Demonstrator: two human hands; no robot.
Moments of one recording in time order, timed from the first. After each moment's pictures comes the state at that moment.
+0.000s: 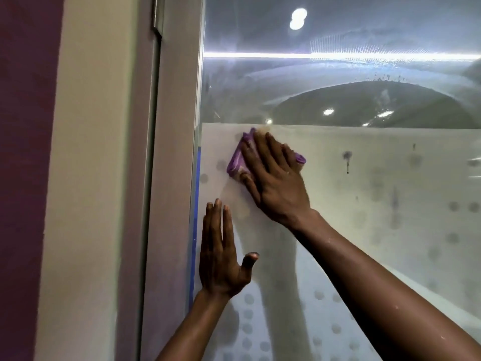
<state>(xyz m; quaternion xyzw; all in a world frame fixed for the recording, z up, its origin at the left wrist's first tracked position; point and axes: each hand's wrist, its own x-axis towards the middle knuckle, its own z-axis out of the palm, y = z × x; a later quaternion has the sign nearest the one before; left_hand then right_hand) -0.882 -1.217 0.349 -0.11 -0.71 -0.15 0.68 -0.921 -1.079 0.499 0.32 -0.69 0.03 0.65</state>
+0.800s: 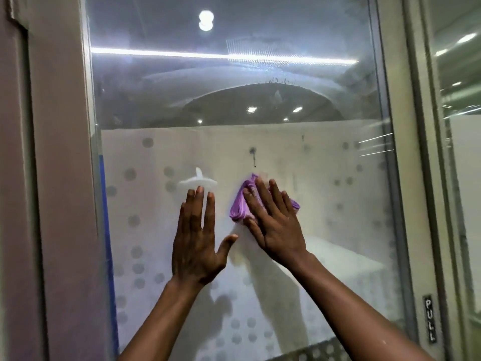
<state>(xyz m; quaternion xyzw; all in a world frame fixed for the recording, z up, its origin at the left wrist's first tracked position) -0.908 -1.138 0.382 -0.18 -0.74 -0.02 0.65 -0.944 -0.921 0.388 0.21 -0.73 0.06 0.65</state>
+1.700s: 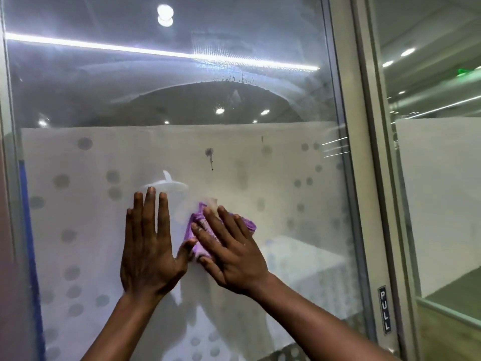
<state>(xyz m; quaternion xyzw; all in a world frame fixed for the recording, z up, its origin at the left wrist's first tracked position) -0.918 -1.125 0.390 -0.14 -0.75 -0.02 0.64 -0.950 -0.922 0.351 0.28 -0.71 0.00 0.65</state>
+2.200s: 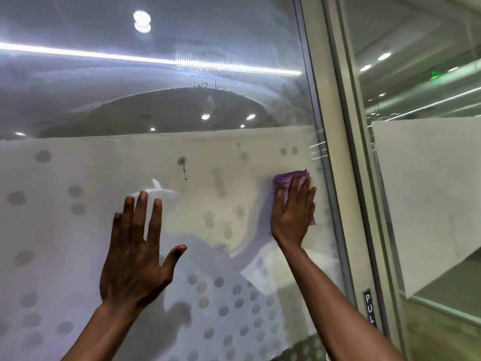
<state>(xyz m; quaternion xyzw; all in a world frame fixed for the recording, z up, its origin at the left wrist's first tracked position) -0.920 -1.104 0.404 -0.17 -0.76 0.04 0.63 -0.969 -0.791 0.409 -0.07 -0.68 0.40 0.61</state>
